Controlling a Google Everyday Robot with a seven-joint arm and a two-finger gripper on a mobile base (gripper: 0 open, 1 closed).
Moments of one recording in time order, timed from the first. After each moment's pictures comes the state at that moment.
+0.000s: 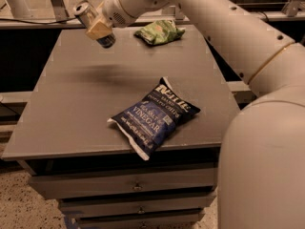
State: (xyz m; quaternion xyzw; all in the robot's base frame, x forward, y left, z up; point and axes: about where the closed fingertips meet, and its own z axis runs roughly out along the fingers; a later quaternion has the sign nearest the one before) arm 0.716 0.149 0.962 -0.62 0.62 0.17 0.45
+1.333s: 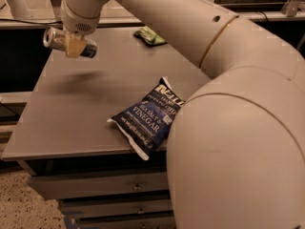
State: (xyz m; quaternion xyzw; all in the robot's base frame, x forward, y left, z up) arm 0.671 0.215 0.929 -0.78 0.53 0.03 0.31
